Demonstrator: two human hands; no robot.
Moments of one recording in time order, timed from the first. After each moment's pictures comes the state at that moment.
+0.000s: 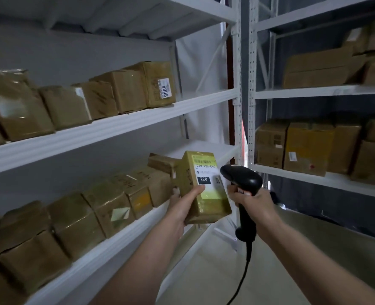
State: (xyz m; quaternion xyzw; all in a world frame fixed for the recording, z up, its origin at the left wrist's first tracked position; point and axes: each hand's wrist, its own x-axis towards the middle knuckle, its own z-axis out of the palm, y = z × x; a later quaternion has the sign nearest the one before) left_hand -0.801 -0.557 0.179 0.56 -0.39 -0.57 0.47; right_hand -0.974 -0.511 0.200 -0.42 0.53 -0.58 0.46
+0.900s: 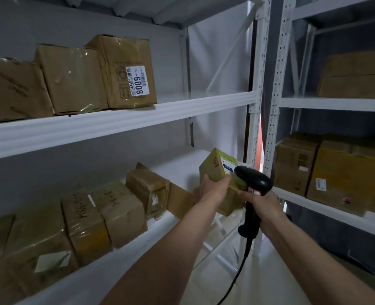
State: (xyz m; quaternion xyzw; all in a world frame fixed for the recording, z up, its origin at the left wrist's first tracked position) left_hand -0.930 -0.806 0.183 0.66 -0.46 -0.40 0.44; right_hand -1.051 -0.766 0.178 -0.39 0.52 -0.58 0.49
